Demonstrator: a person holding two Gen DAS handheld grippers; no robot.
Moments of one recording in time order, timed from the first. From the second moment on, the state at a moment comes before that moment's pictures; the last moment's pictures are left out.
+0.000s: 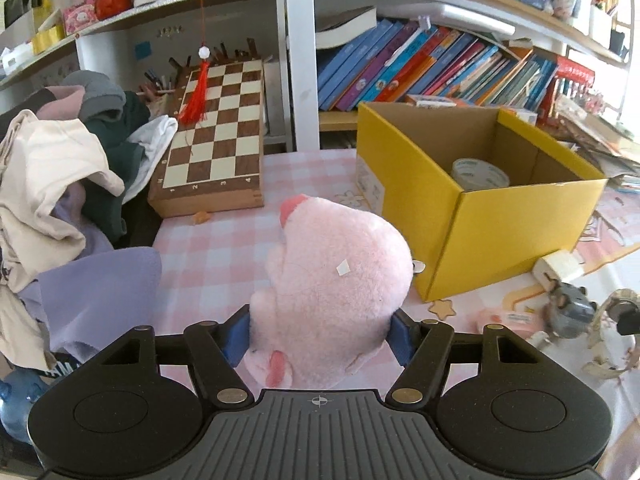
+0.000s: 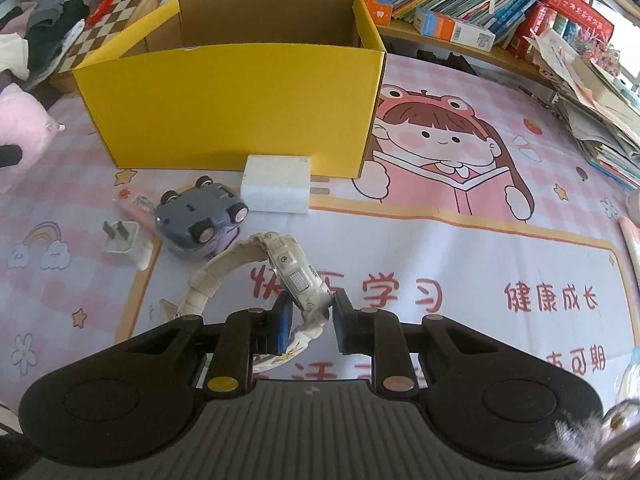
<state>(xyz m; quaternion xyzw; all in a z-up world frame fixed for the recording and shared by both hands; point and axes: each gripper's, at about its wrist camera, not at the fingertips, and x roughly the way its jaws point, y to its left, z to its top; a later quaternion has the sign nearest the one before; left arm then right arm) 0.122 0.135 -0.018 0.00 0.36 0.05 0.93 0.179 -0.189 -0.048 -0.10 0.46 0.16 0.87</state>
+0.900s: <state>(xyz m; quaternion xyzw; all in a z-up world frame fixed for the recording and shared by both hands) 0.072 0.097 0.028 -0.02 0.30 -0.03 0.95 0.141 -0.191 -0.022 -0.09 0.45 0.17 0.87</state>
